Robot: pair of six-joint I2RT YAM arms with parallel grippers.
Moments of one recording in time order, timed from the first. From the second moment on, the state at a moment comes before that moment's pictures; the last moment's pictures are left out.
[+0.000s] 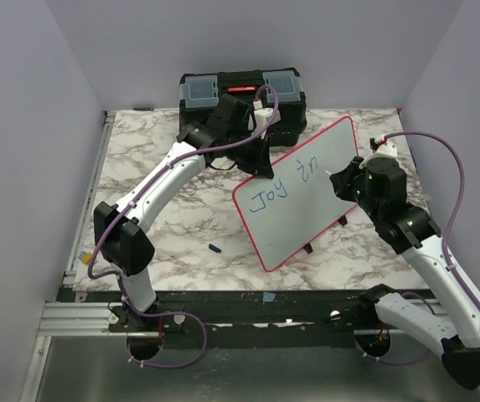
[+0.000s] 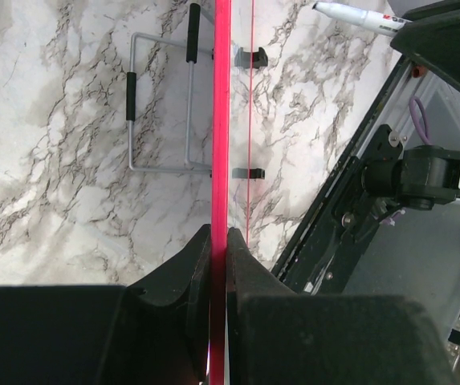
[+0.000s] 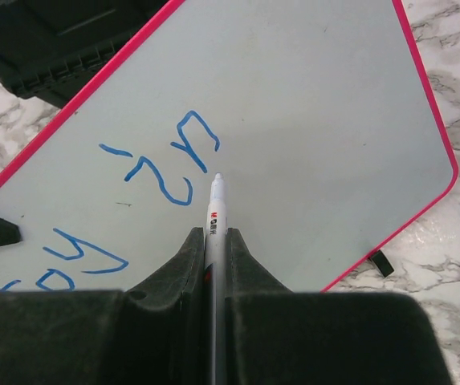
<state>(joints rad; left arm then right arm) -0.62 1.77 1.82 -0.81 0.57 -0.18 0.44 0.91 0.99 -0.49 0.26 0.48</state>
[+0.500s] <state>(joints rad) -0.62 1.68 1.69 -0.71 0.56 -0.22 0.44 0.81 0.93 -0.52 0.10 0.49</state>
